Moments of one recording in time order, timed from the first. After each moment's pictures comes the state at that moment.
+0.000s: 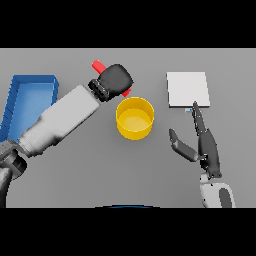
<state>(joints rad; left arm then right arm) -1.09 0.29 -0.86 -0.83 -0.94 -0.26 -0.04 0.10 -0.03 0.13 -1.70 0.25 -0.06 -0.11</state>
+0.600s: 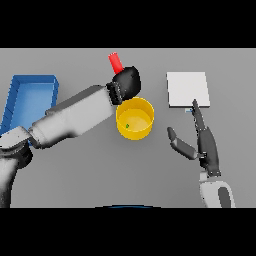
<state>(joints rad) -1.26 0.25 -1.18 -0.74 -1.13 -0.26 -0.08 0.08 -0.03 0.13 -1.70 0.27 -0.08 -0.08</state>
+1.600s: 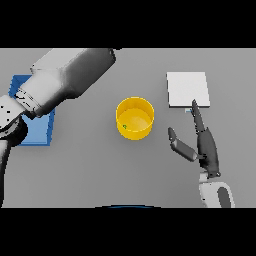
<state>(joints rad) -1.64 0.31 -1.25 -0.52 -1.11 -0.16 -0.12 0.09 -0.04 0.14 -1.70 0.28 -0.08 -0.12</state>
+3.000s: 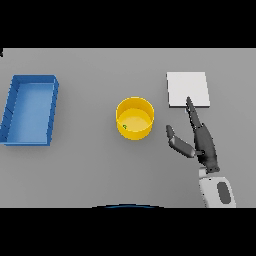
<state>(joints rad) -1.09 0.64 -0.39 -0.27 0.17 0.25 0.25 0.03 -0.06 0.14 -1.65 0.24 -0.03 -0.14</state>
